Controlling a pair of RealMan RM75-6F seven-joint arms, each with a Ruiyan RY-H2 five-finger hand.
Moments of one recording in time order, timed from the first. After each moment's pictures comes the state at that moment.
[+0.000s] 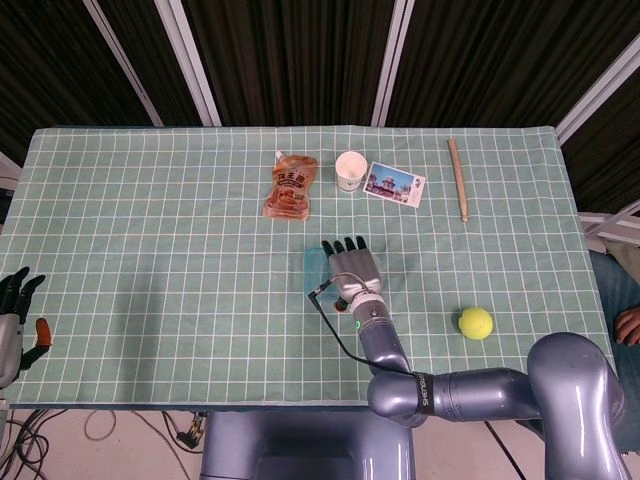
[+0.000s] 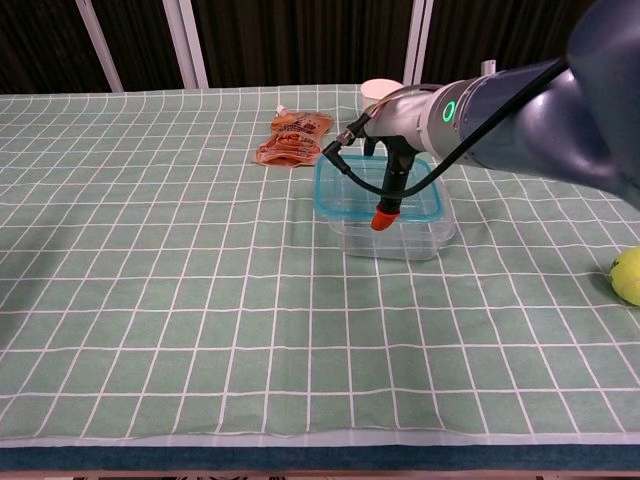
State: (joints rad) left arm -0.08 -1.13 -0.08 -1.70 1.35 1.45 0.13; right arm 1.23 -1.61 0.31 -1.70 -0.09 1.20 -0.95
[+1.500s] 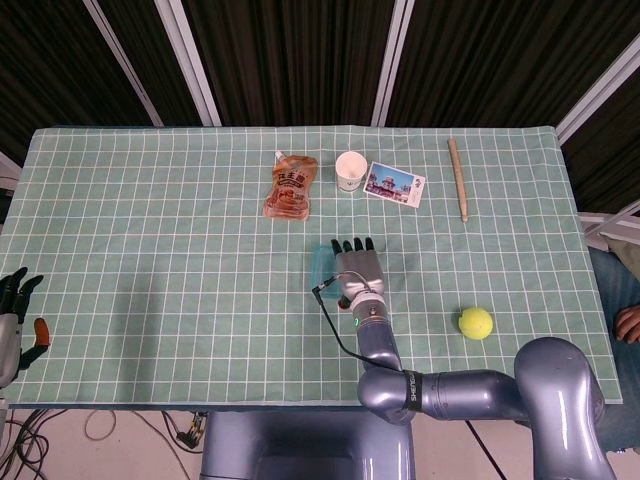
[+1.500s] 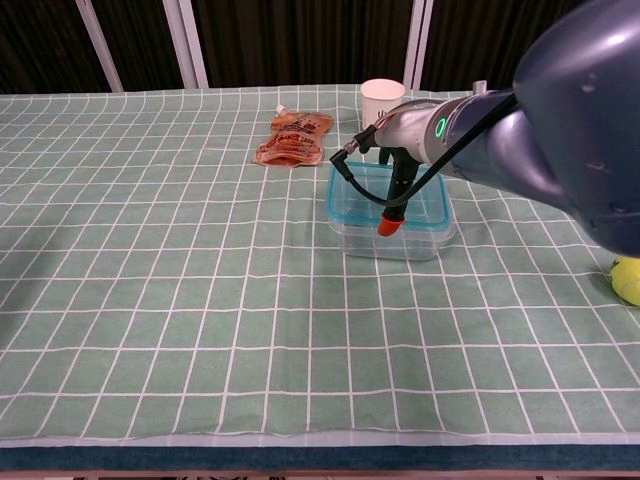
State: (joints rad) left arm -0.08 -1.13 -0.08 -1.70 1.34 1.45 0.14; right arm 1.20 -1.69 0.35 -1.62 -0.06 1.24 -1.00
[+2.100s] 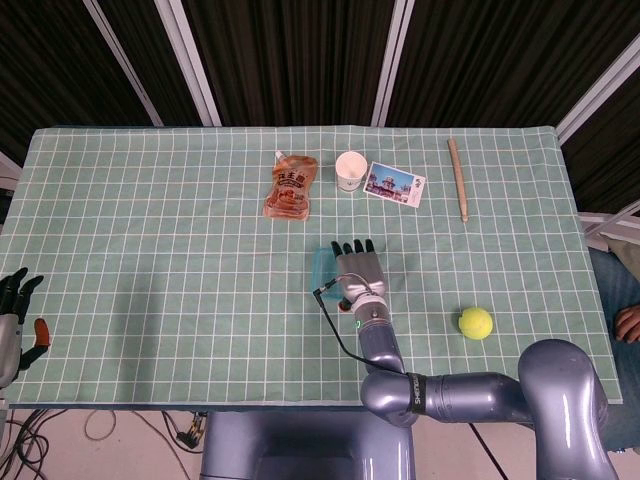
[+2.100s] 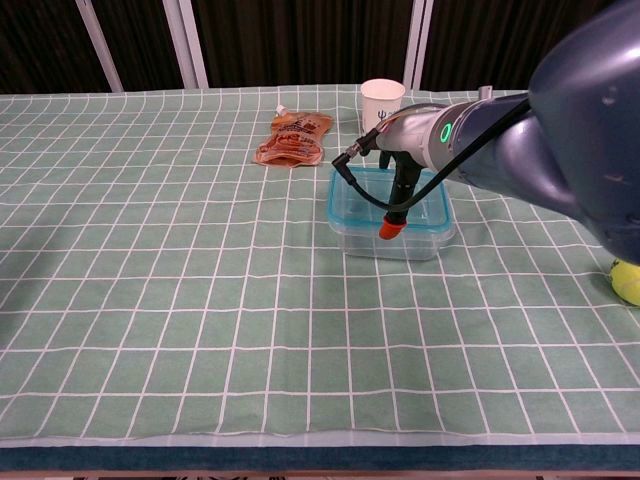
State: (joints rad) left arm -0.08 -1.14 -0.08 -1.69 1.34 1.45 0.14; right arm 1.18 -1.69 0.35 -1.63 -0.08 1.24 -1.00
